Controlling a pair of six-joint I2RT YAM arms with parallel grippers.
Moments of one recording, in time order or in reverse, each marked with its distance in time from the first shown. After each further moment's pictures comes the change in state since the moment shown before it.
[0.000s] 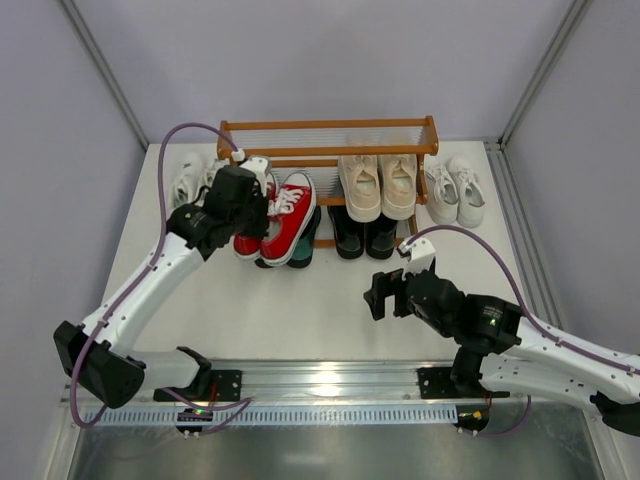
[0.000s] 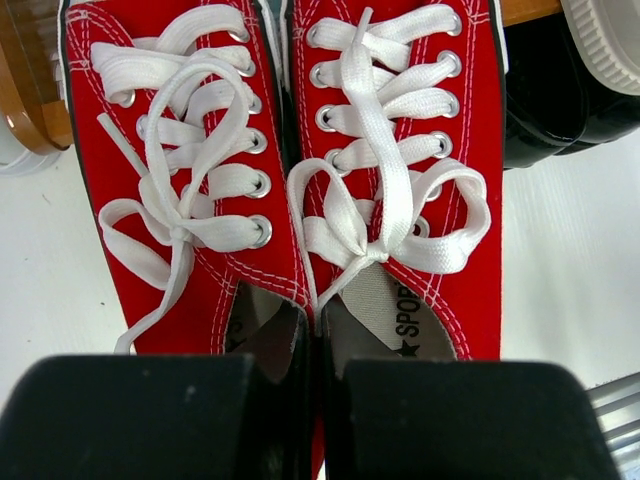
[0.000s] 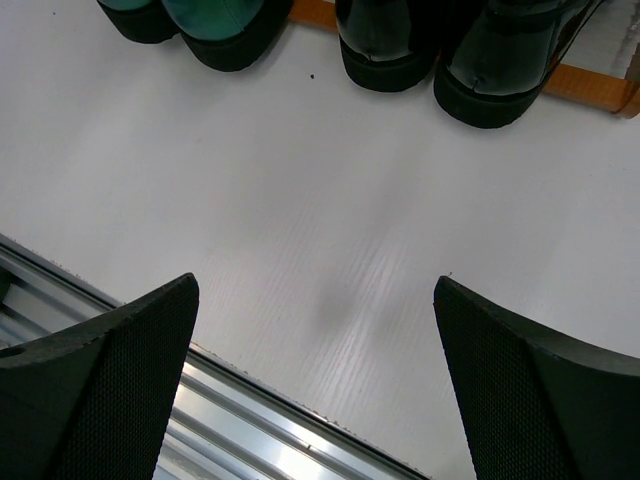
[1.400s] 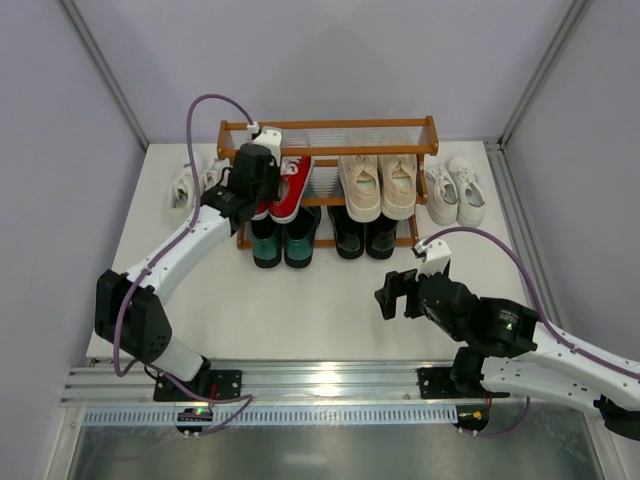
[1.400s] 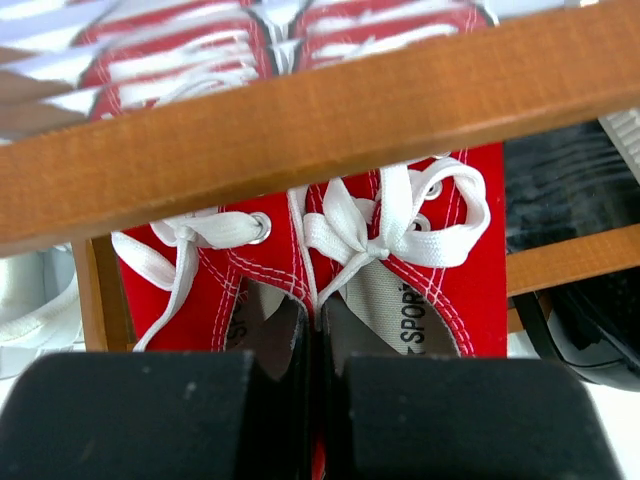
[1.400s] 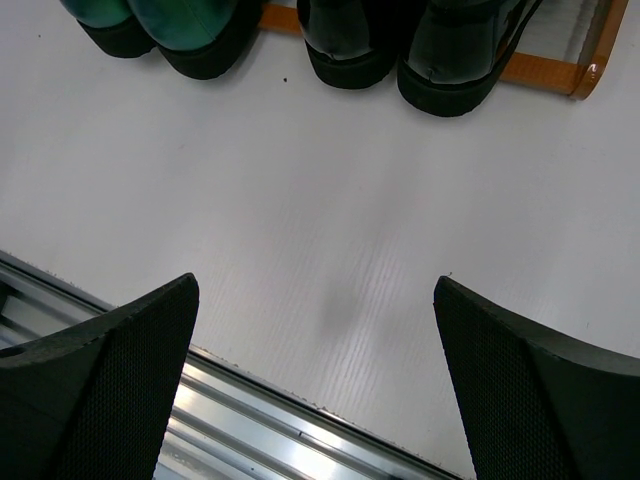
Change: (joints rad) left arm 0.050 0.256 0.026 0.431 -0.158 0.165; right arm 0.000 -0.063 0.021 -0.101 0.050 0.043
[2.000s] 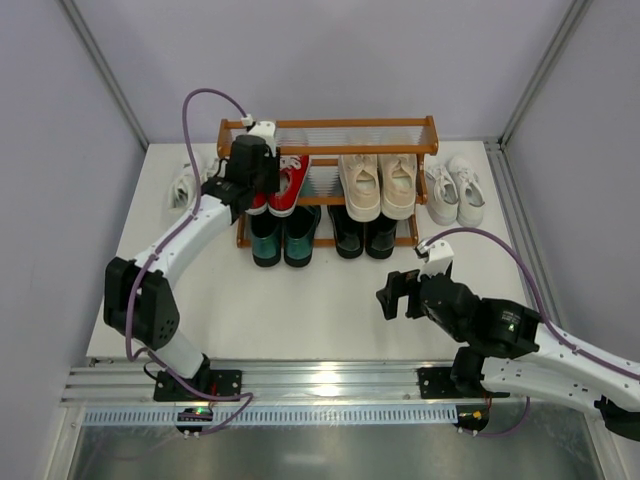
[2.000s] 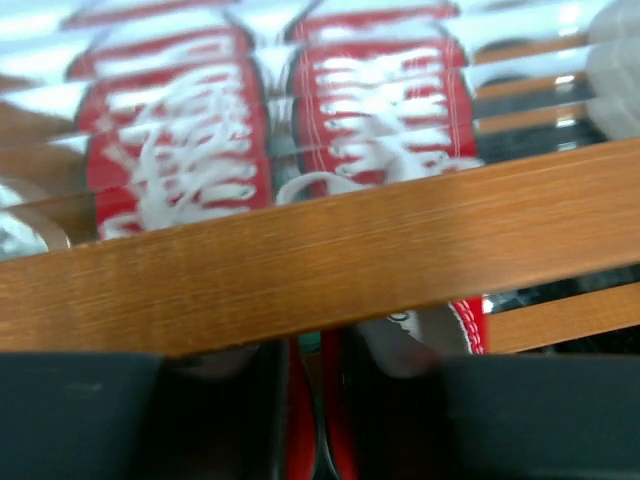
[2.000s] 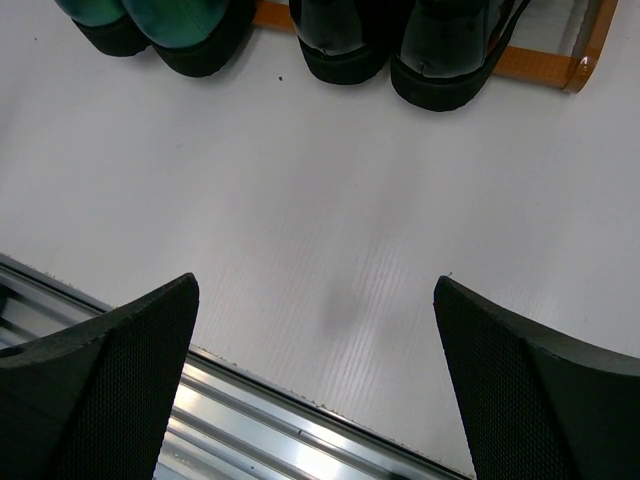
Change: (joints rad) left arm 0.074 0.088 0.050 0.032 0.077 -0.029; right arm 0.000 -0.011 -0.005 -0.015 0.007 0.016
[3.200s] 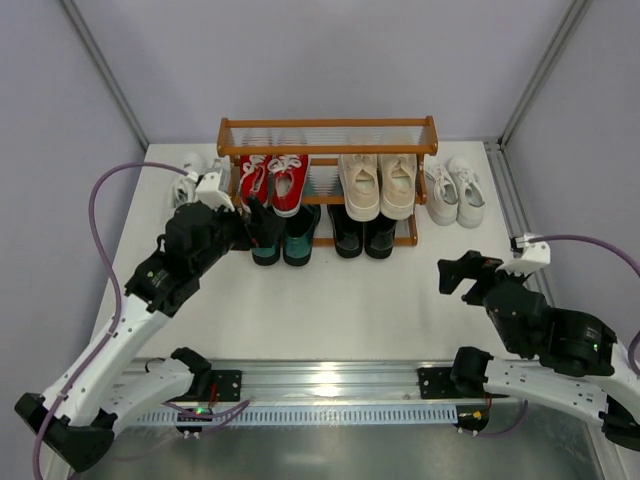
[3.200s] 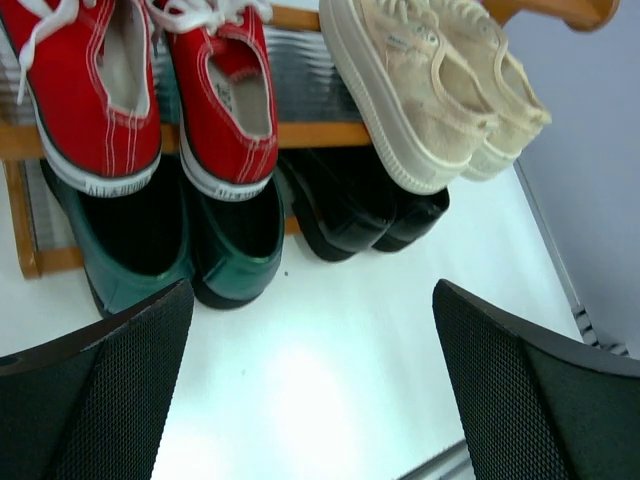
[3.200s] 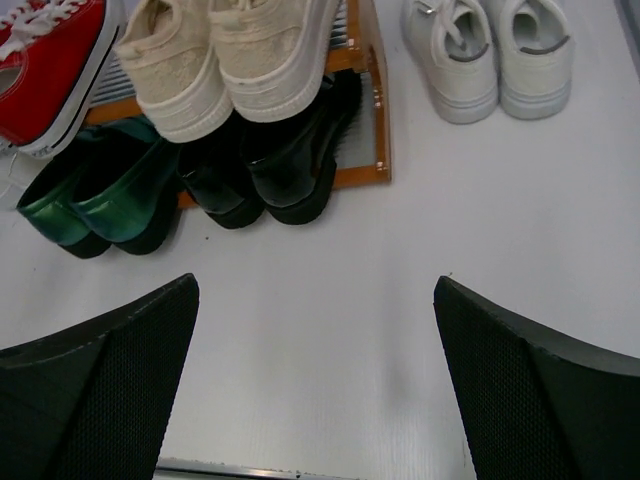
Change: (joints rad) left arm -0.144 -0.694 -0.350 -0.103 0.114 -0.380; right arm 0.000 -0.209 0.230 -0.356 0.443 0.205
